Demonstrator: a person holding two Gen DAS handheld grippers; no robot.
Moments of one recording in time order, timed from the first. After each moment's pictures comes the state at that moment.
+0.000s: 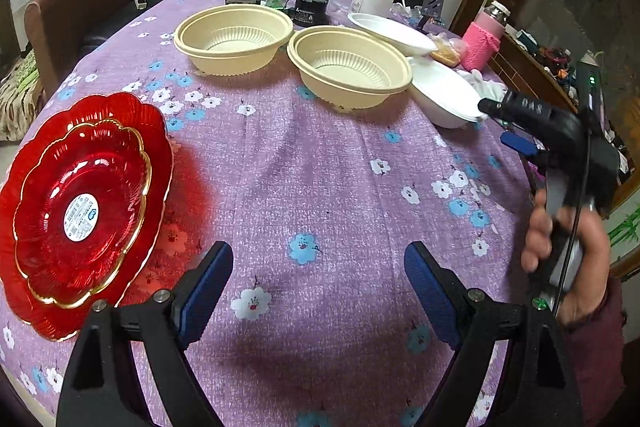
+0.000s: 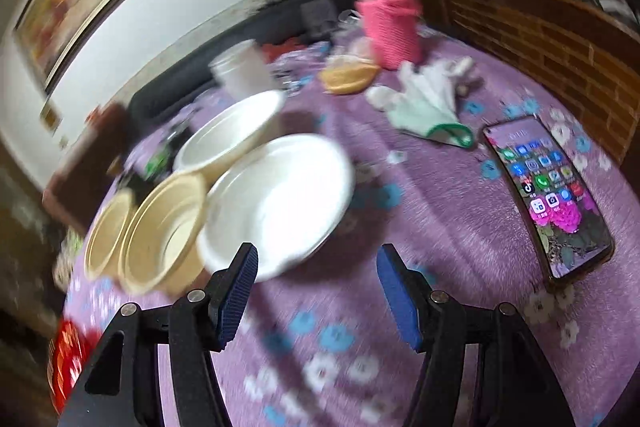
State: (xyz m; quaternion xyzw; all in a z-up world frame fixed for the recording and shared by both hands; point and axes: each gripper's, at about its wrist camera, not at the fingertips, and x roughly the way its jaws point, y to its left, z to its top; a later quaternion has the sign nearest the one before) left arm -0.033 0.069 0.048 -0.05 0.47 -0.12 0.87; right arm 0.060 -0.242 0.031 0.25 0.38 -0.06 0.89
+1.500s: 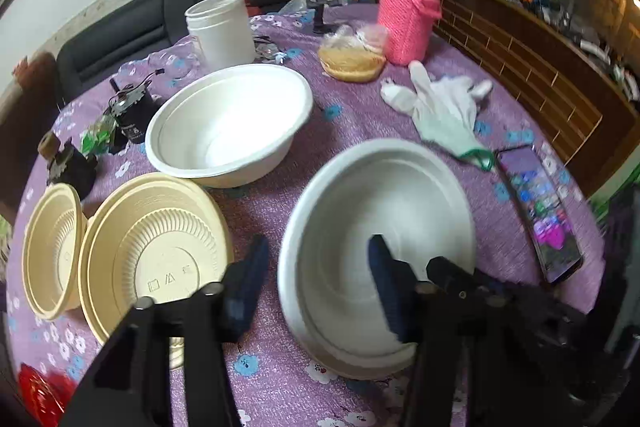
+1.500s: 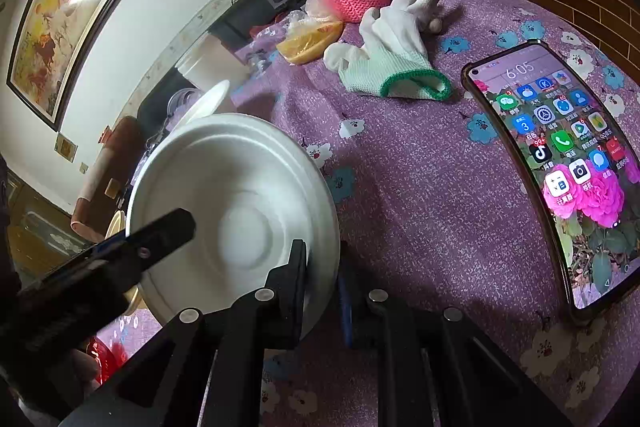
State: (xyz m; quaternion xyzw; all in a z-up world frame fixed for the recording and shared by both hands) left arm 0.124 -0.146 0.054 0.14 0.45 -0.20 0.86; right arm 0.073 -0.296 -0.012 0.33 0.41 -0.01 0.85
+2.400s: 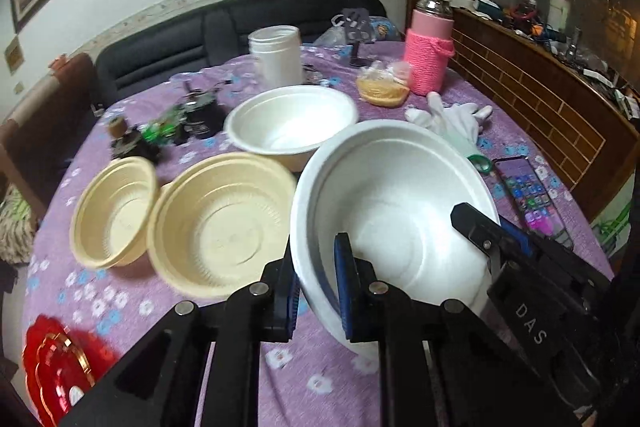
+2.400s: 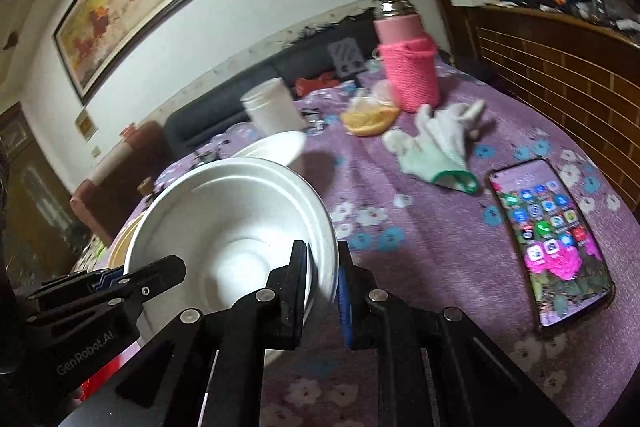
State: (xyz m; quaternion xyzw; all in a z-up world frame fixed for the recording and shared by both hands) left arm 0.063 -0.082 0.090 0.10 0.39 -0.15 0.90; right arm 0.033 -0.251 0.047 0.21 0.30 0.01 0.93
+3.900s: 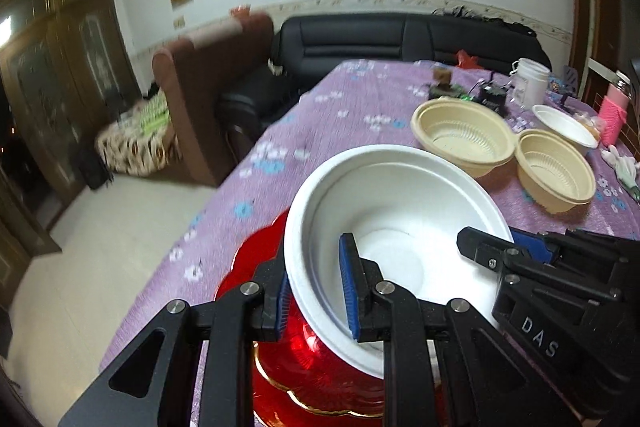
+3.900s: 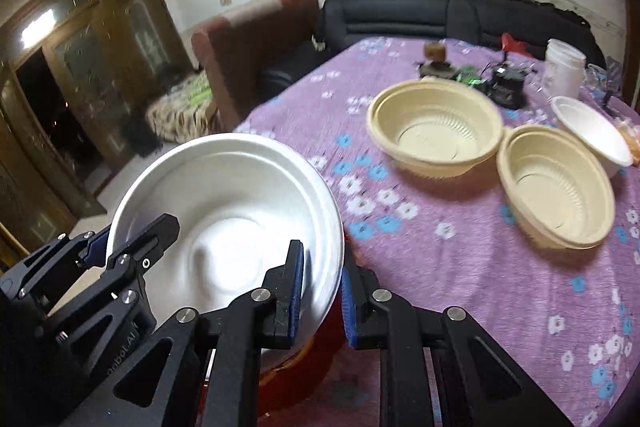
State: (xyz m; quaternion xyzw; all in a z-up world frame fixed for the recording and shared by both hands) left arm -0.011 0.231 0.085 0.02 0.36 0.11 0.93; right arm 0.054 0.085 0.052 0.03 0.41 0.25 0.88
